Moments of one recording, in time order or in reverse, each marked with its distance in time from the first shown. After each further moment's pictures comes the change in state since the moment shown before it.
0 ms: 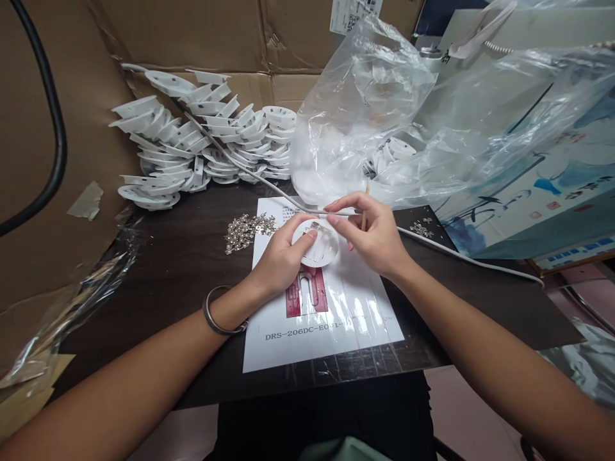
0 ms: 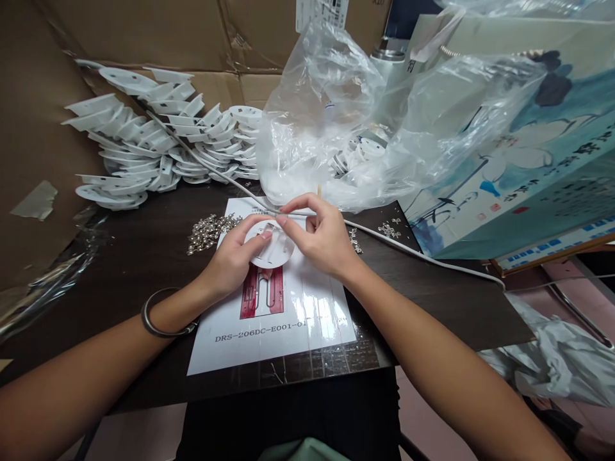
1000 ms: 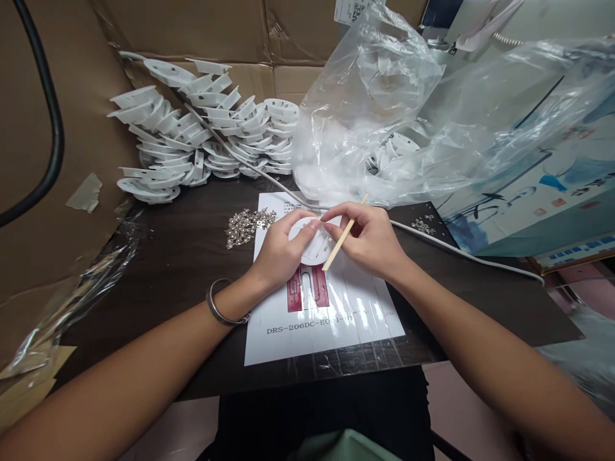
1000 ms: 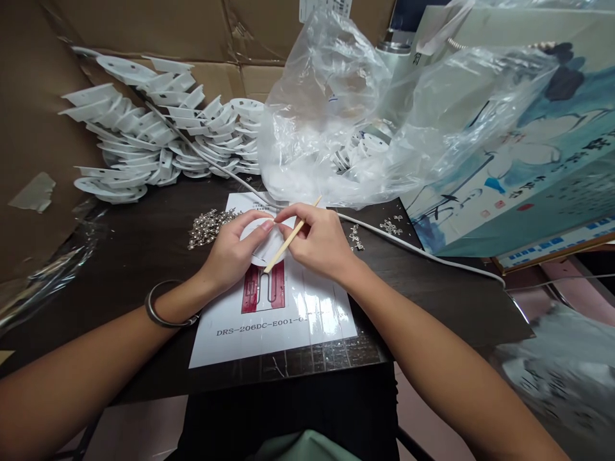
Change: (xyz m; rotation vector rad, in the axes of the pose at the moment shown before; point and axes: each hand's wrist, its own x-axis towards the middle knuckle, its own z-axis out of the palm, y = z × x) left_hand 0.003 0.001 -0.001 0.219 0.134 0.174; right_hand -0.005 0.001 0.007 -0.302 -0.046 -0.138
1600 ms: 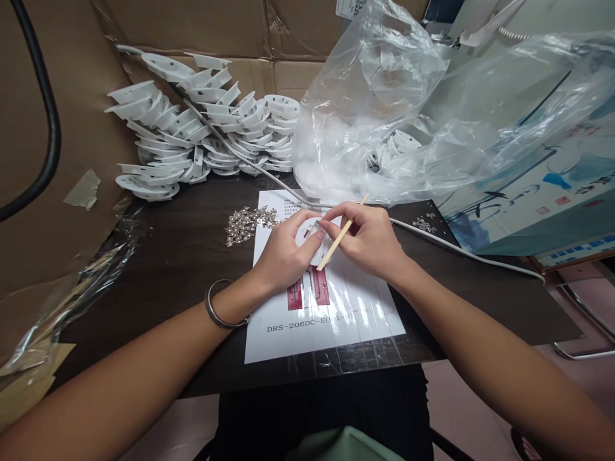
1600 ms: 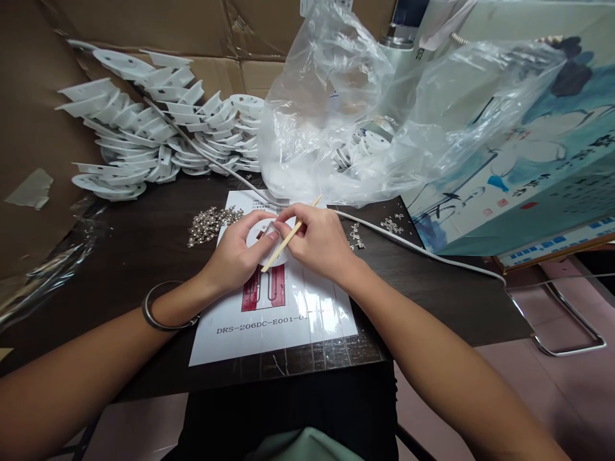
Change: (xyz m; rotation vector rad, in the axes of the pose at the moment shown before) left_hand -0.004 -0.001 0.001 0.151 -0.068 0.082; right_hand -0.001 -0.002 0.001 -0.129 0.011 -0.022
